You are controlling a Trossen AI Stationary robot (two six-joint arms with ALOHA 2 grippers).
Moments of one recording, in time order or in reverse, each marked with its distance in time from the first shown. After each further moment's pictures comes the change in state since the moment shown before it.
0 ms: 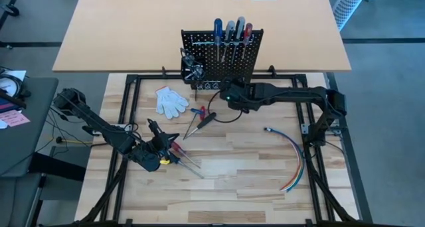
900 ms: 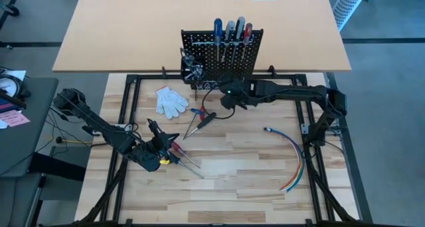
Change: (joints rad) left arm 0.000 0.000 0.000 -0.001 0.000 -0.002; right arm -0.031 -0.014 0.000 0.152 -0.253 0.236
